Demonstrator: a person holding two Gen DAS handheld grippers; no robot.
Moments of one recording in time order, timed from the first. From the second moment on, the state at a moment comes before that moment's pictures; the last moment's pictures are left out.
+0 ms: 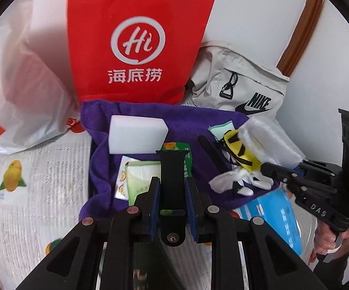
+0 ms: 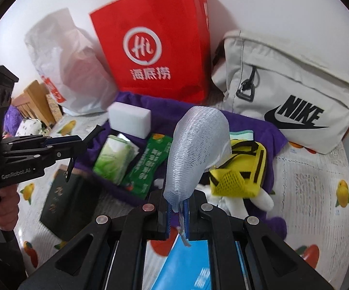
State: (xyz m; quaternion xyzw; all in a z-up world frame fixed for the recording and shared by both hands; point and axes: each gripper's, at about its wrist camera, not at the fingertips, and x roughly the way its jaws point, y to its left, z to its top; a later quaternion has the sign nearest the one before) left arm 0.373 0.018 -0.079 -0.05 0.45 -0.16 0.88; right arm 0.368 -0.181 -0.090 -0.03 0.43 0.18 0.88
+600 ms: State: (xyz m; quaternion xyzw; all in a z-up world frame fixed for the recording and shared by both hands) left arm 0.437 -0.024 -0.127 -0.01 0.51 -0.15 0.85; right arm 0.425 -0.178 -0.138 -0.01 0.51 0.19 0.84
